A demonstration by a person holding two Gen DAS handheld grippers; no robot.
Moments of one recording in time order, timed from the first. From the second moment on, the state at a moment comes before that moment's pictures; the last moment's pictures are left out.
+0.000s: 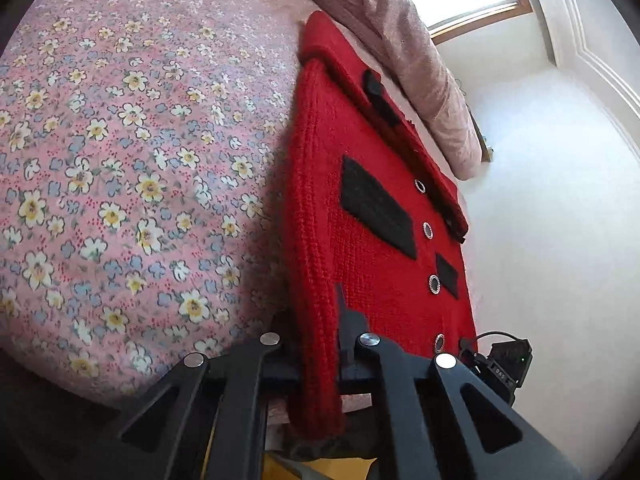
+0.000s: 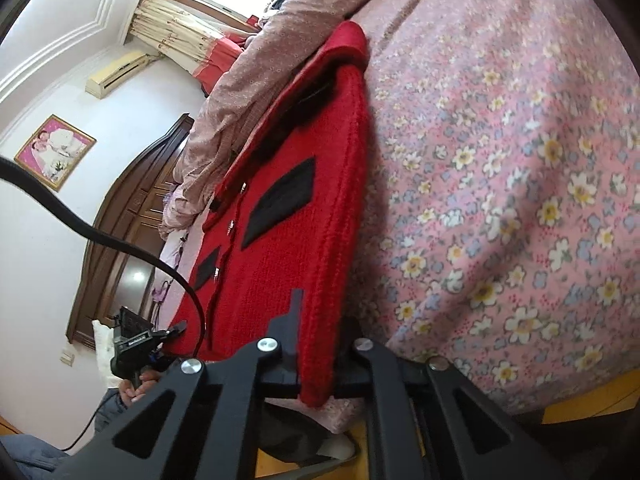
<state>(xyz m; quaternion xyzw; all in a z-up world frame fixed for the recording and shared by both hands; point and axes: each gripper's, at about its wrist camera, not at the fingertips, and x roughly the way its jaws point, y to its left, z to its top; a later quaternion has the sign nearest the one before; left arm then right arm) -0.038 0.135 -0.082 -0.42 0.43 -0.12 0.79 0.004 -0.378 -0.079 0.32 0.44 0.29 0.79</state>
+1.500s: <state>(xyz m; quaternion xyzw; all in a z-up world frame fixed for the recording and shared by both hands) 0.124 0.143 0.044 -0.31 0.35 -0.11 0.88 0.166 -0.319 0.049 0.11 0.35 0.19 0.91</state>
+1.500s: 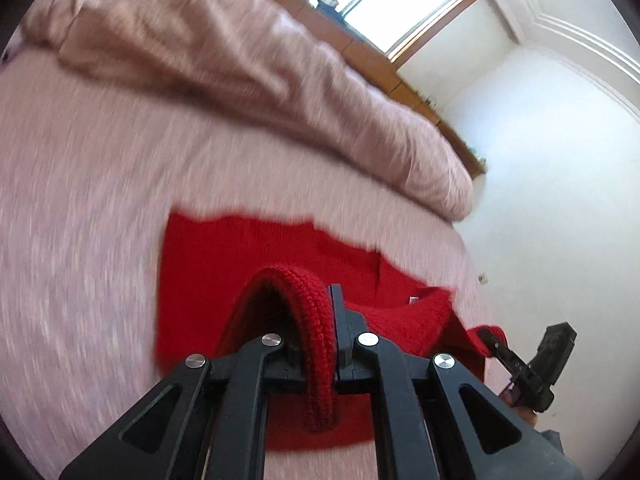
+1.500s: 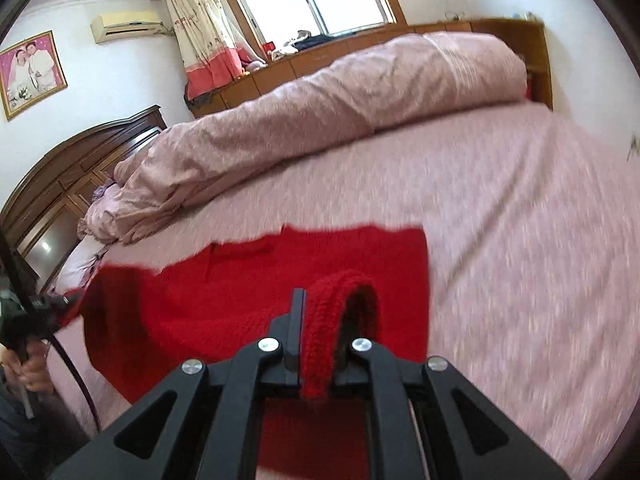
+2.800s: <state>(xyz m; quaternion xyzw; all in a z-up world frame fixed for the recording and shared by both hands) 0.179 0.192 0.000 -0.34 0.38 -0.04 0.86 0.268 -0.335 0.031 0.18 0.37 0.12 0.90</state>
